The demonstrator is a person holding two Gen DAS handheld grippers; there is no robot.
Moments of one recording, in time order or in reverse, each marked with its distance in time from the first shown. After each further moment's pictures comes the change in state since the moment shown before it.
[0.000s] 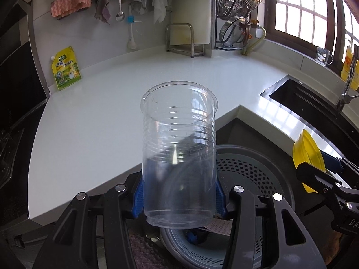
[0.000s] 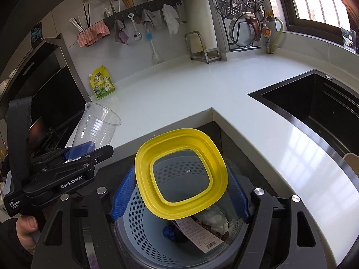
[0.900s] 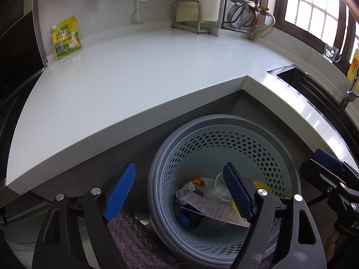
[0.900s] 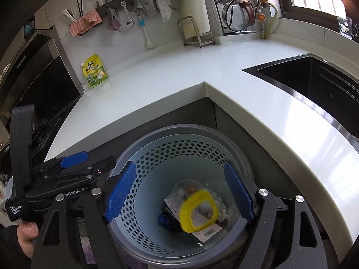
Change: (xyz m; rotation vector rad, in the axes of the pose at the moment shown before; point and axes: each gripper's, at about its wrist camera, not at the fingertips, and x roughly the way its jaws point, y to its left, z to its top) left arm 0.029 0.000 -0.037 -0.077 0.100 -0.017; right arm 0.018 -0.012 -0.032 0.034 0.051 -0.021
